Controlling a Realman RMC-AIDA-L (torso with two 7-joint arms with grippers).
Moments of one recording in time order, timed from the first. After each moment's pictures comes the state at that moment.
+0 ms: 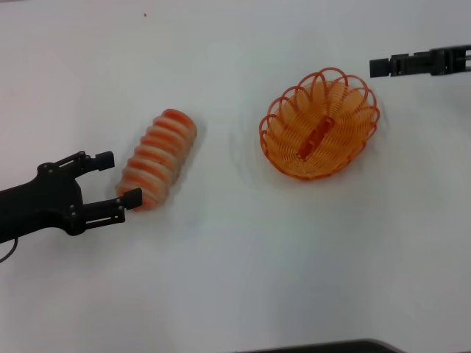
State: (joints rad) left arm -0.37 -2.12 0.53 0.62 2.09 1.66 -1.22; right arm 0.54 1.95 -0.53 -0.83 -2.21 -1.65 2.04
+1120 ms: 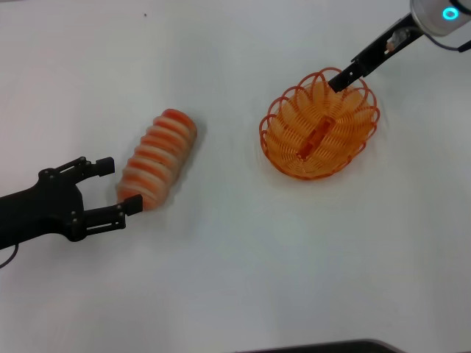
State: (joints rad) left arm -0.37 -2.13 0.54 0.62 2.10 1.65 -1.20; right arm 0.87 2.06 -0.90 -0.85 -2.83 -1.31 2.32
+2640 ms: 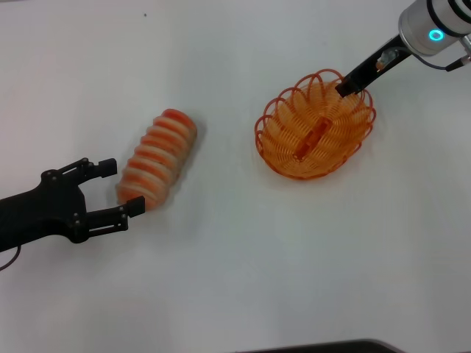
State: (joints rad) left arm -0.36 -2.13 0.54 0.62 2.10 1.65 -1.19; right arm 0.87 2.07 -0.91 -0.77 -2.83 -1.24 2.32
